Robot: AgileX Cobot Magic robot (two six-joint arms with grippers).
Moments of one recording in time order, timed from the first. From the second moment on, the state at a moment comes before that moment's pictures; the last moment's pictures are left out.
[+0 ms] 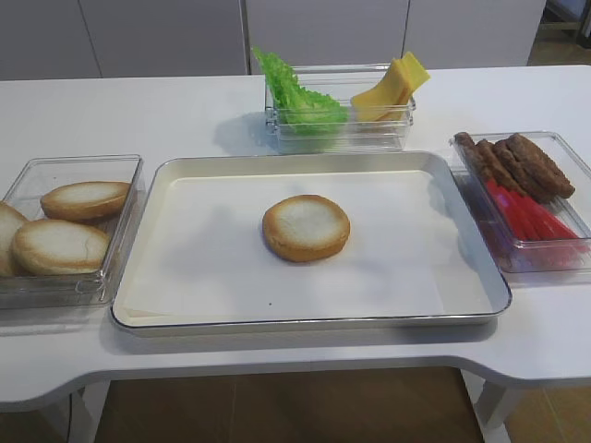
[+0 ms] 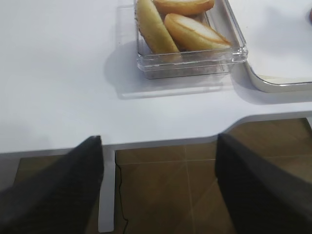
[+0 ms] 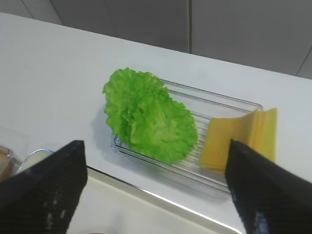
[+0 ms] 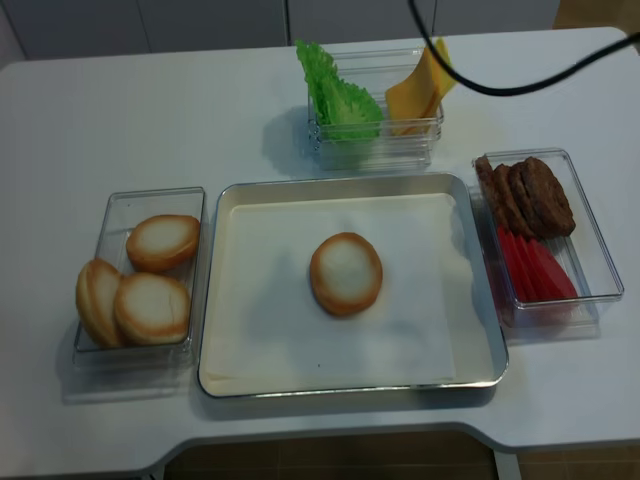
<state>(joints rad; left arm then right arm) 0.06 -0.02 -0.49 -0.02 1.19 -0.02 0.31 1.73 -1.79 0.32 0.80 -0.19</state>
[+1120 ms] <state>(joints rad) 0.06 -0.02 -0.49 -0.02 1.19 -0.02 0.56 2.09 -1.91 0.20 0.46 -0.34</state>
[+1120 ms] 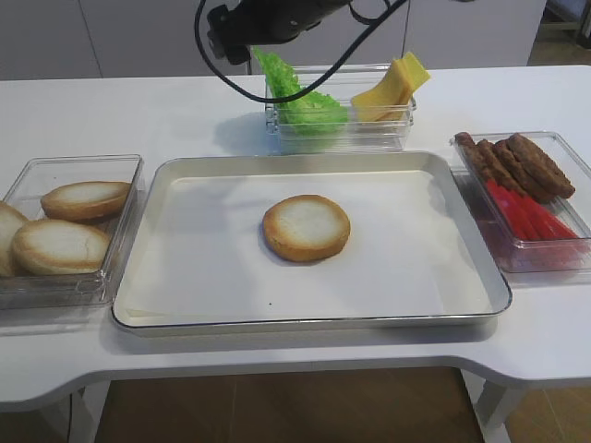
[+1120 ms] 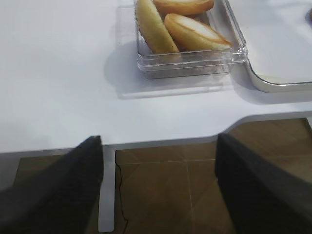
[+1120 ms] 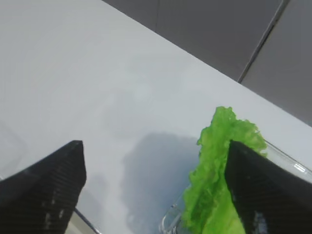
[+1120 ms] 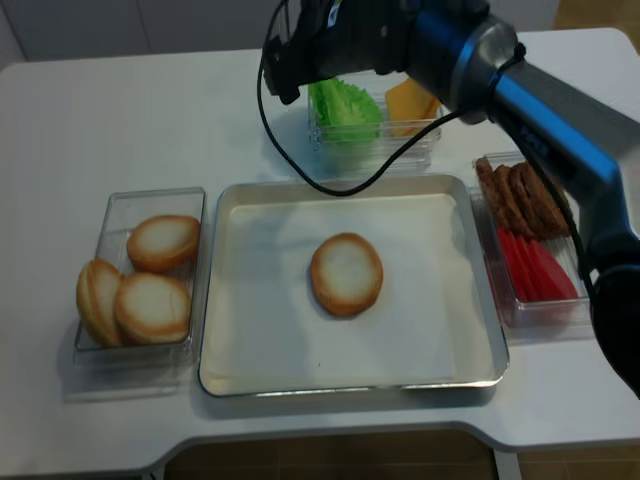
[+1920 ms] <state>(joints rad) 0.06 -0.02 -0.49 -0.02 1.19 -0.02 0.56 2.19 -1.91 0.11 0.27 -0.35</state>
